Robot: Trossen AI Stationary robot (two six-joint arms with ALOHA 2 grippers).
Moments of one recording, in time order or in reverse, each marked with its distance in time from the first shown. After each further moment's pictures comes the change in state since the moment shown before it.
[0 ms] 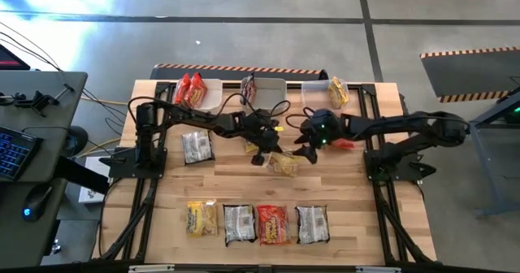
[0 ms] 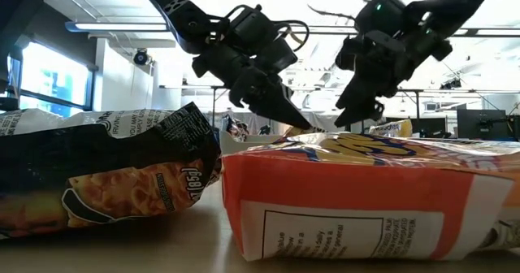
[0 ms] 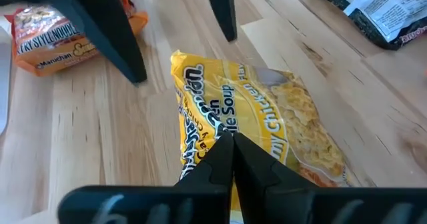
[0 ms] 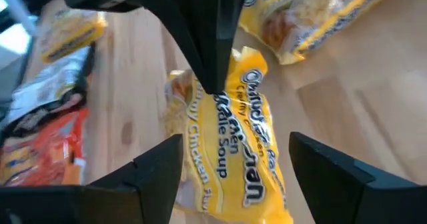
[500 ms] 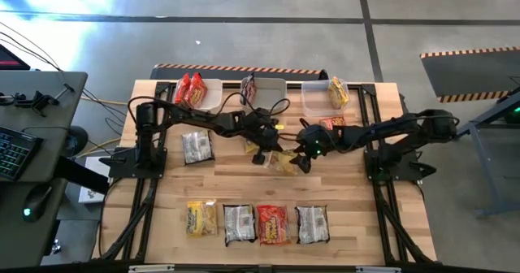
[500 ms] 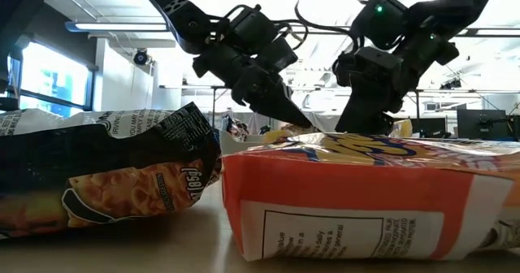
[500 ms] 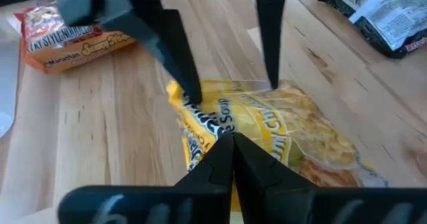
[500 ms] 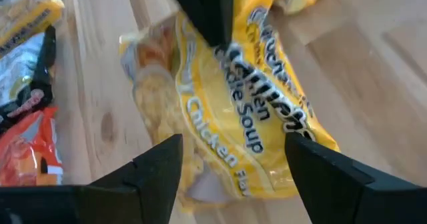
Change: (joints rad) left arm 0.006 0.000 0.000 0.011 -0.001 -0.027; right arm 0.157 0.104 -0.003 0.040 0.199 0.203
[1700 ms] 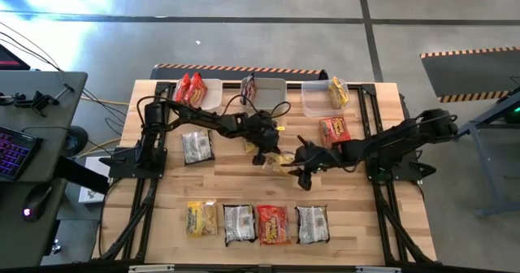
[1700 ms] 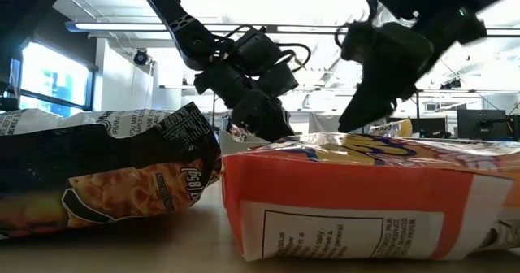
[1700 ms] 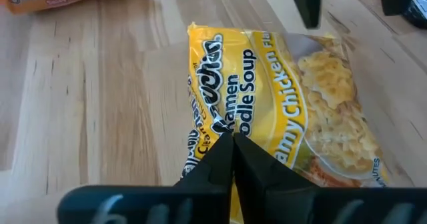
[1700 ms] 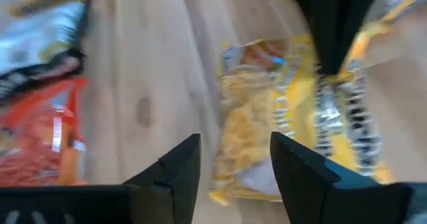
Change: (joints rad) left arm 0.018 0.083 0.000 0.004 0.005 -0.042; right arm 0.256 0.005 0.016 0.036 0.240 -0.027
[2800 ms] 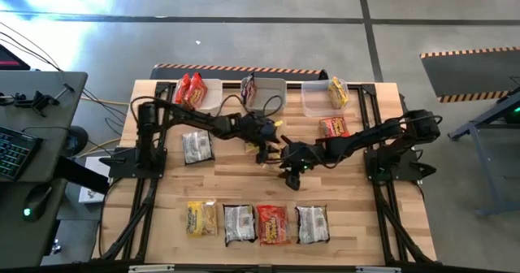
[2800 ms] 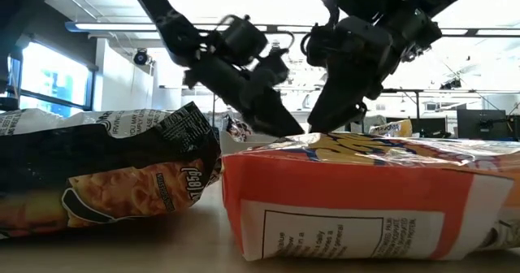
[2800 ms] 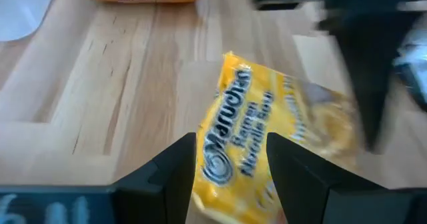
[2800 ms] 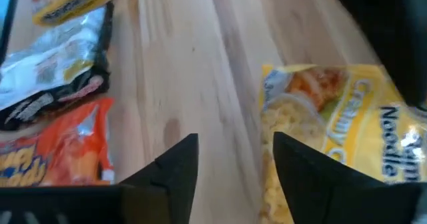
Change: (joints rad) left arm 0.001 -0.070 -0.098 0.150 -0.088 -0.321; right arm -0.051 0.180 0.206 -0.083 -0.178 -0.011
